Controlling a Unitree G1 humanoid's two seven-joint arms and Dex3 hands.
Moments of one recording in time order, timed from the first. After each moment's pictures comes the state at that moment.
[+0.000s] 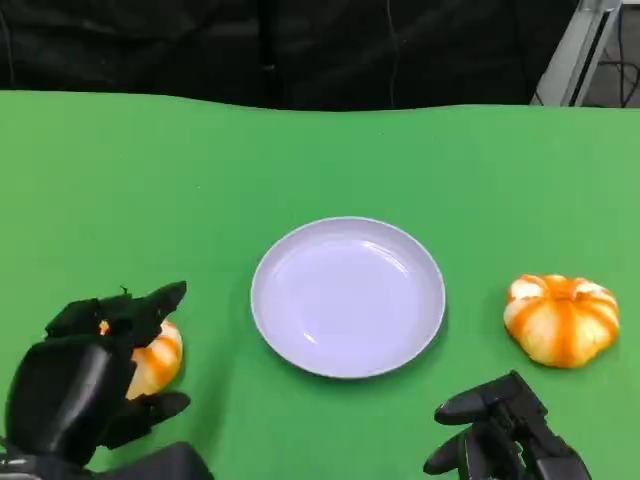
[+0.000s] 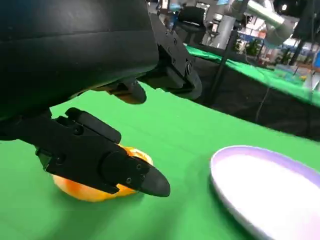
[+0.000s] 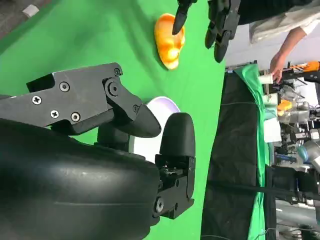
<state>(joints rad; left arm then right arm) 0.16 0.22 0.00 -0.03 0.85 -0.22 0.19 0.51 0.04 0.27 -0.25 0.01 -0.24 0.08</state>
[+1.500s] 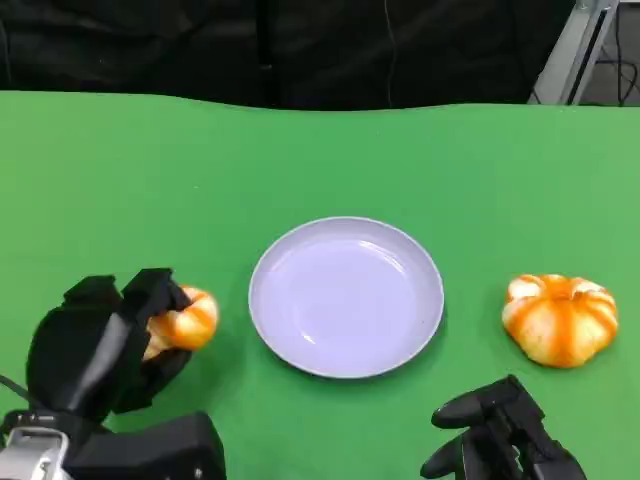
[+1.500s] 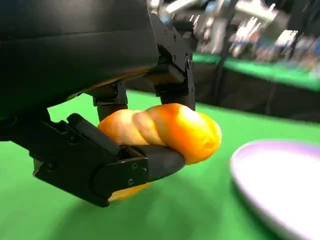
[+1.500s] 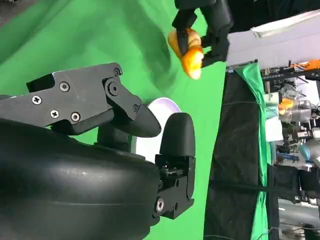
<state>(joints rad) -0.09 0.36 -0.24 0.34 0.80 -0.25 0.50 0.52 0.04 0.28 -0.26 0.01 -0.23 0.06</state>
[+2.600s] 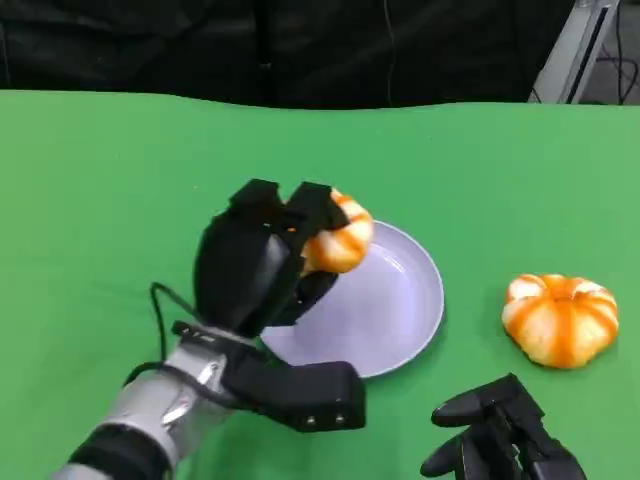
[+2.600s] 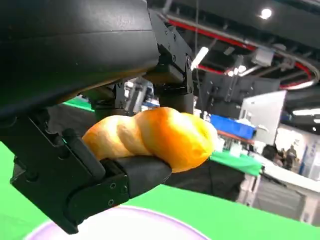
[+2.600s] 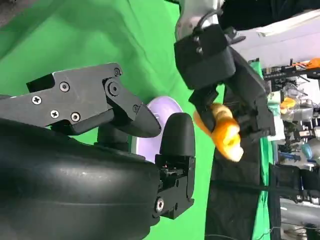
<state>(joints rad) -0.57 0.08 -0.51 0.84 0.90 -0.39 0.90 0.51 0.04 0.28 -0.25 0.01 -0.23 0.06</state>
